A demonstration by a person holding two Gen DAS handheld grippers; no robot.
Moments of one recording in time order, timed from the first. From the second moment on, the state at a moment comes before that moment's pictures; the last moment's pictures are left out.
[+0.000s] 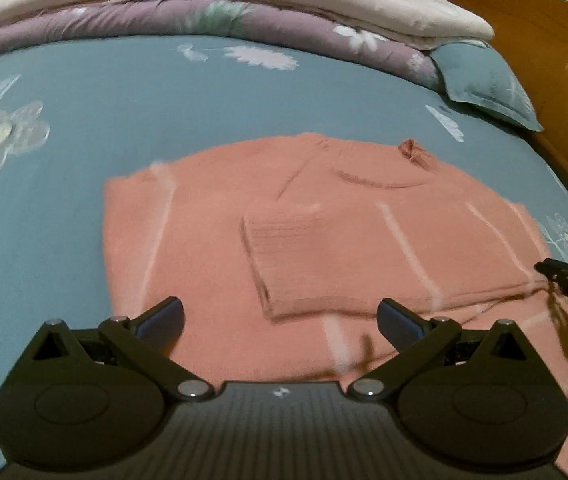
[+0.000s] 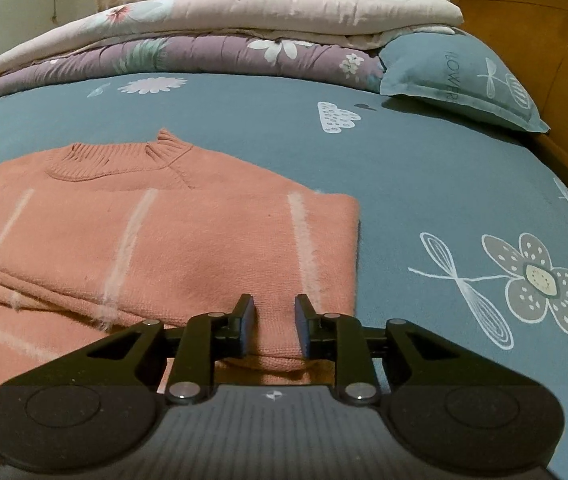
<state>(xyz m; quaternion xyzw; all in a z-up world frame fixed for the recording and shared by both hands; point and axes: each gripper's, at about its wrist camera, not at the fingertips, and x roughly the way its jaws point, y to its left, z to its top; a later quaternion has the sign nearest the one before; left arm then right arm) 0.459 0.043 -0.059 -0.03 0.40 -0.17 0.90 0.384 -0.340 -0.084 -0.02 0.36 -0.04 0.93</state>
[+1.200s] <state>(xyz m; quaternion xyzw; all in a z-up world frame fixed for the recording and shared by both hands) 0.571 0.034 -0.077 -0.06 0.43 -0.10 0.89 0.386 -0.342 -0.088 0.00 0.35 -0.04 0.94</state>
